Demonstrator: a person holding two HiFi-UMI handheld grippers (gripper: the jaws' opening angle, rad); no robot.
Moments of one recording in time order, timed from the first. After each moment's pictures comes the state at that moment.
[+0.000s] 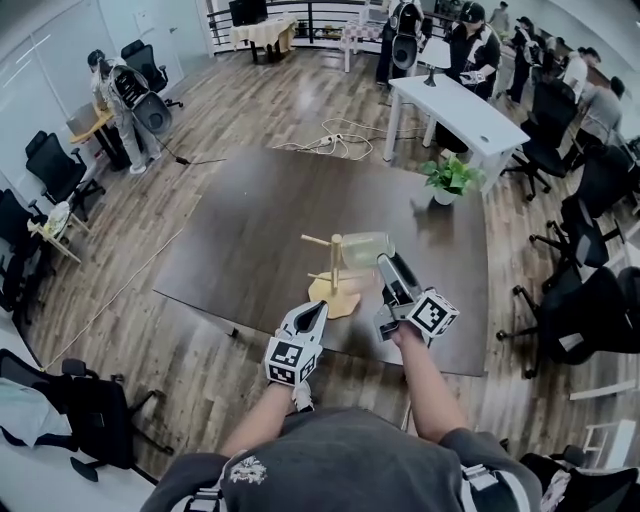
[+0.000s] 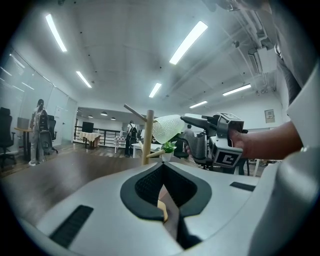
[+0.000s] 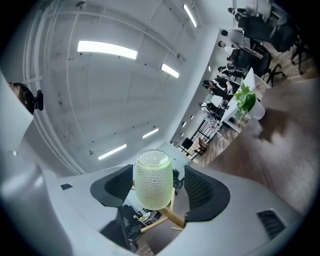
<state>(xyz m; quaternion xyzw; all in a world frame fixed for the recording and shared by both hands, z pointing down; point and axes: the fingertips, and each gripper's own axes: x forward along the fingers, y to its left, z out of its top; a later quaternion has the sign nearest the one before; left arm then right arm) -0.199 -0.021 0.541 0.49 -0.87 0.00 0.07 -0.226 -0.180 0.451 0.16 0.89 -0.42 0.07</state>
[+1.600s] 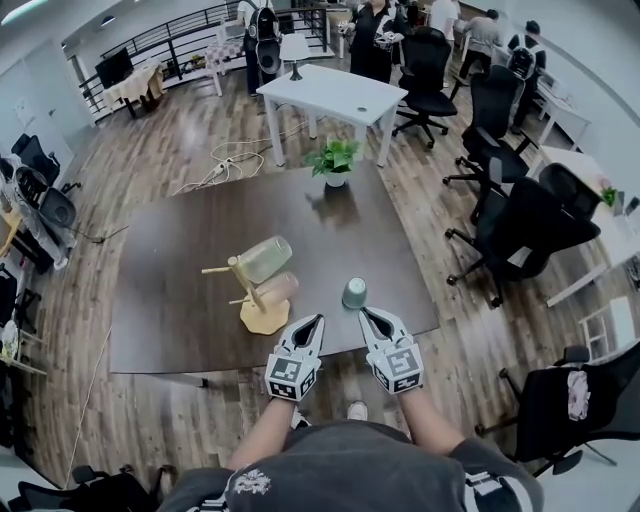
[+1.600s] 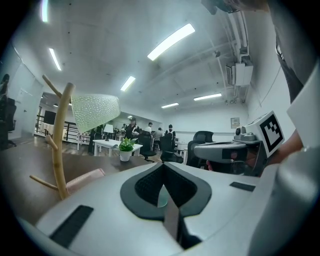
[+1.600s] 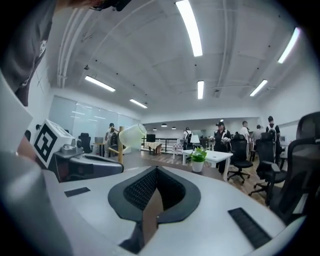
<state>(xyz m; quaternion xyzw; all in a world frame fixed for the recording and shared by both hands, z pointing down) -0.087 -0.160 0.543 0.65 -0.76 -0.01 0.07 -0.027 -0.228 0.515 -0.09 0.99 0.03 -0.08</state>
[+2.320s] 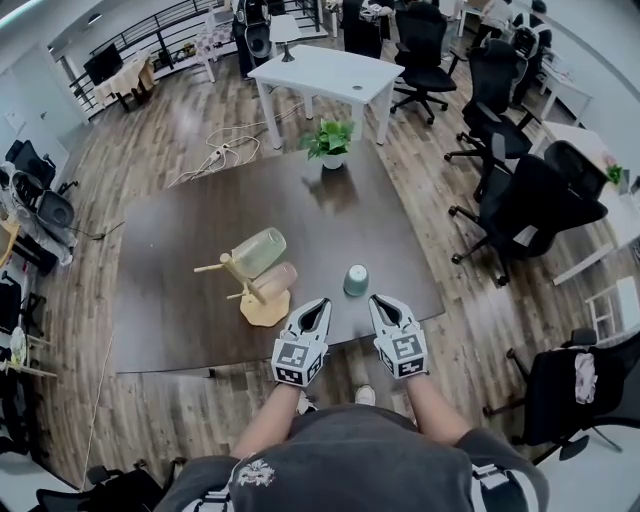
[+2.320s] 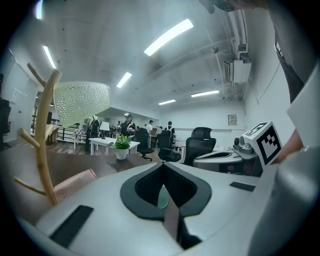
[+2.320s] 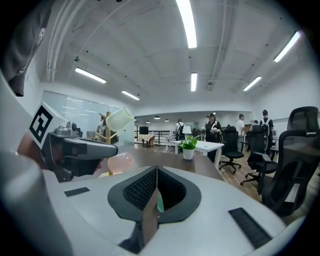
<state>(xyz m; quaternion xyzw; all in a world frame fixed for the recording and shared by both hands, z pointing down) -0.090 -0.189 0.554 0.66 -0.74 0.01 0.07 -0.020 -0.267 0.565 -0.13 0.98 0.00 -0.12</state>
